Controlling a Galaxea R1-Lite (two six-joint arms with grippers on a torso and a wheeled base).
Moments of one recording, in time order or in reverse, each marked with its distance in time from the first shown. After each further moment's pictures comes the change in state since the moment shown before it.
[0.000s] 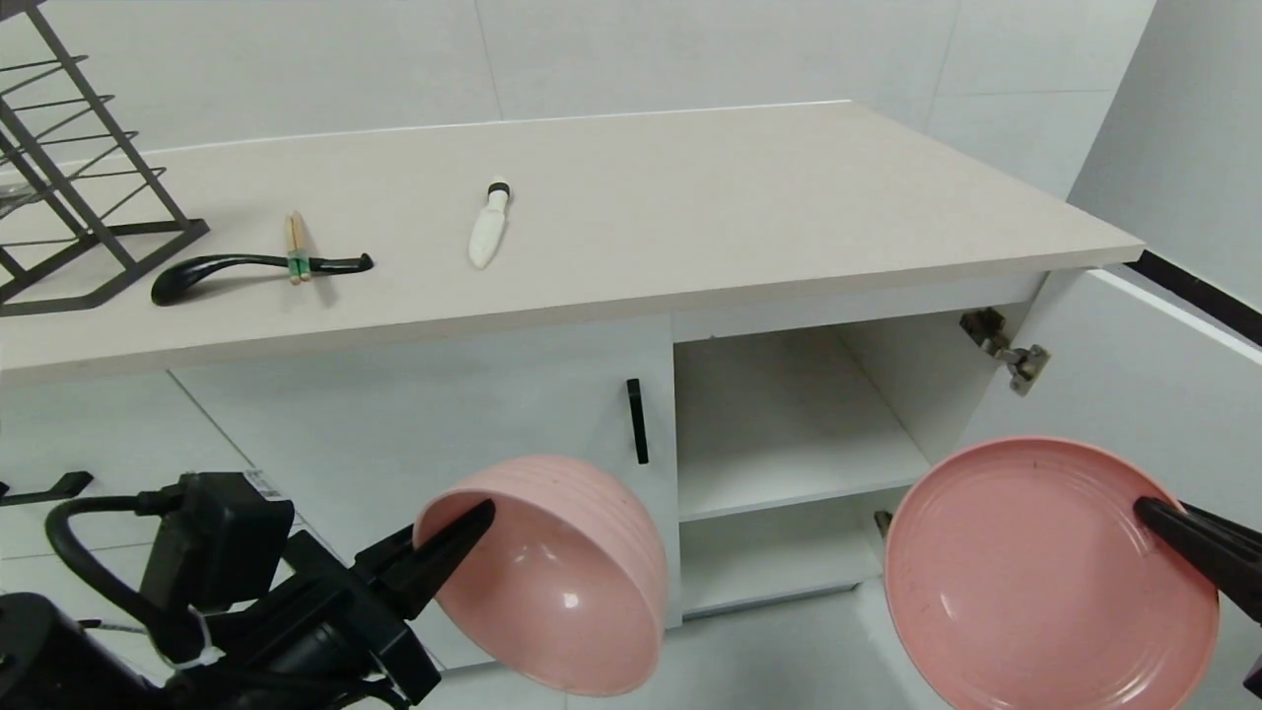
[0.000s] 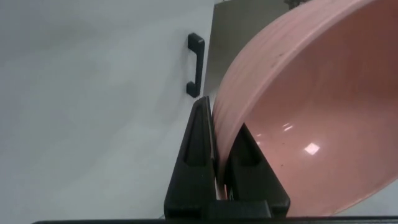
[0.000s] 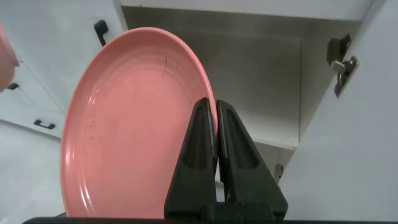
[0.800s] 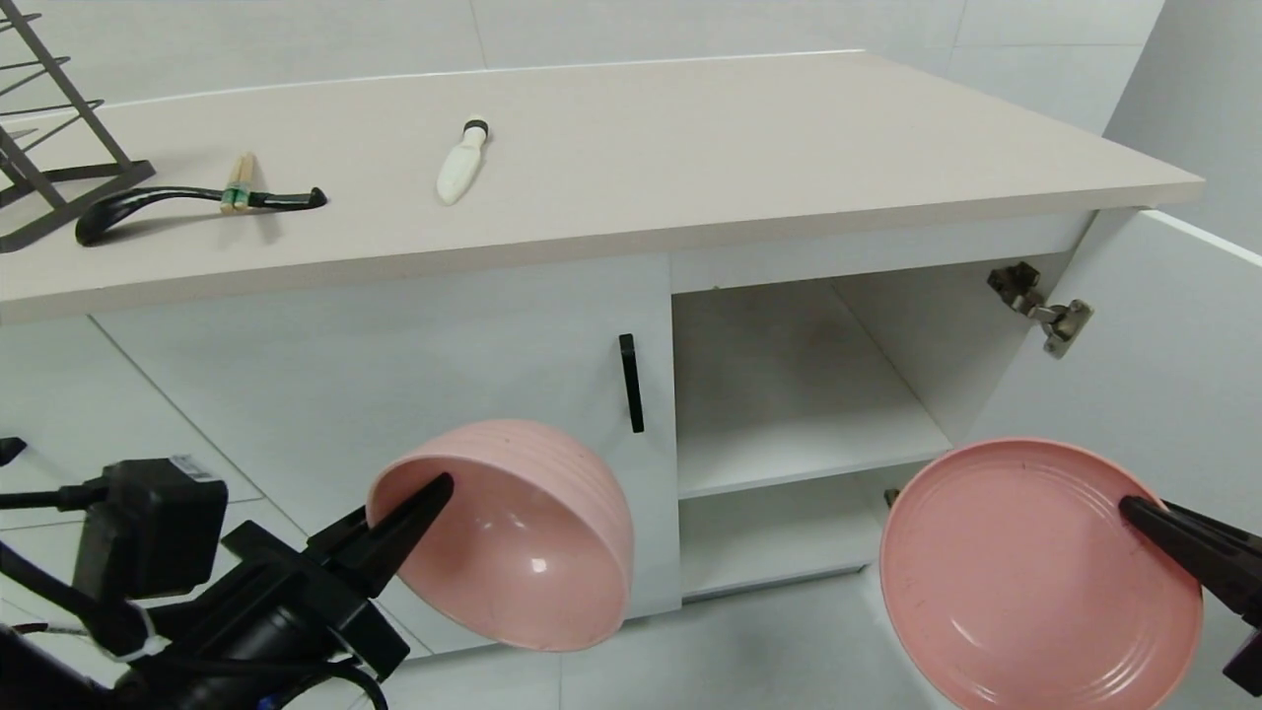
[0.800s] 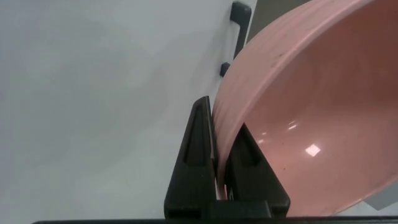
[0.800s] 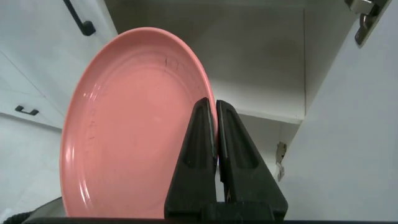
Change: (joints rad) left arm 0.023 -0.063 0.000 0.000 0.076 0.000; right arm -0.016 0.060 -0.003 -0.027 0.001 -0.004
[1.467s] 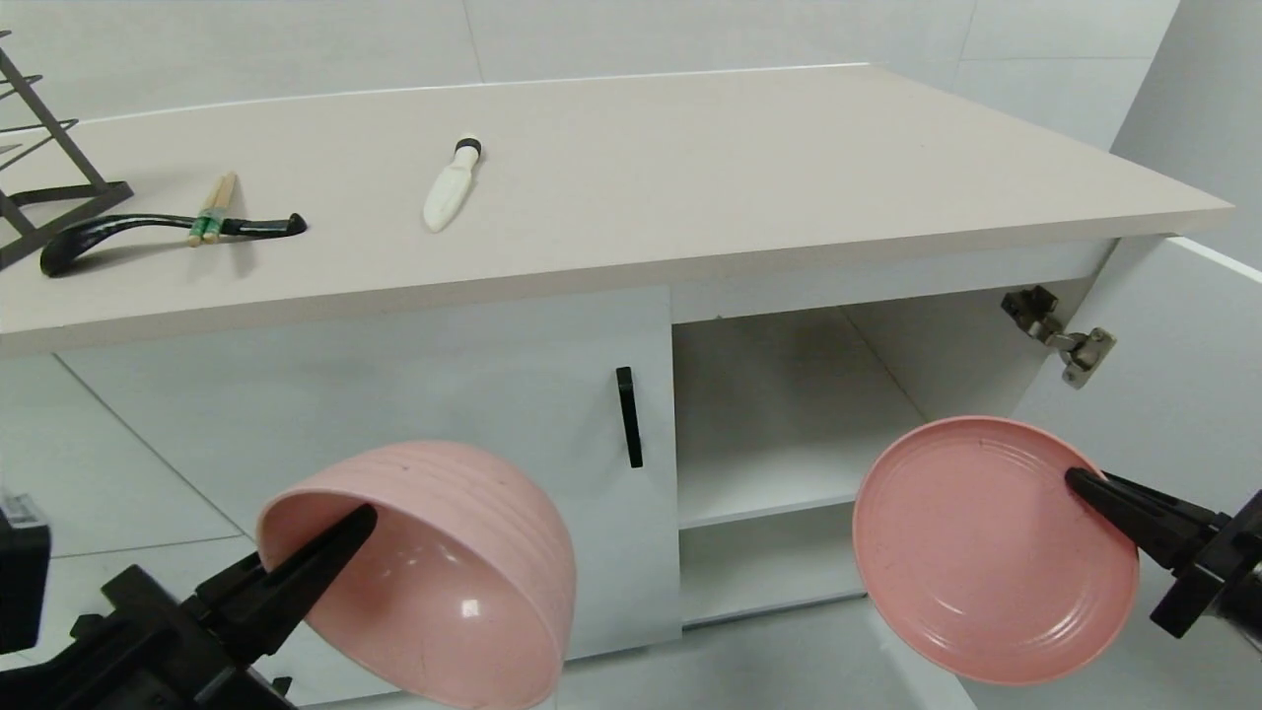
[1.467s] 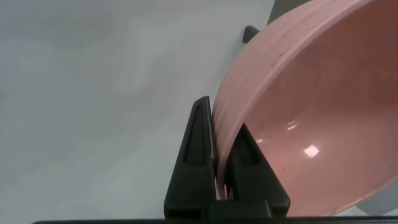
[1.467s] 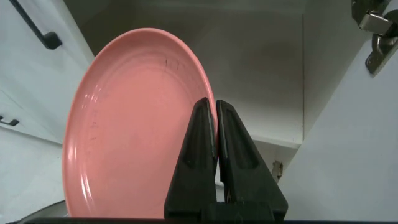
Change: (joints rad) left arm -0.001 -0.313 0.000 0.315 0.001 -0.049; right arm 0.000 0.266 0.001 -0.257 0.000 -0.001
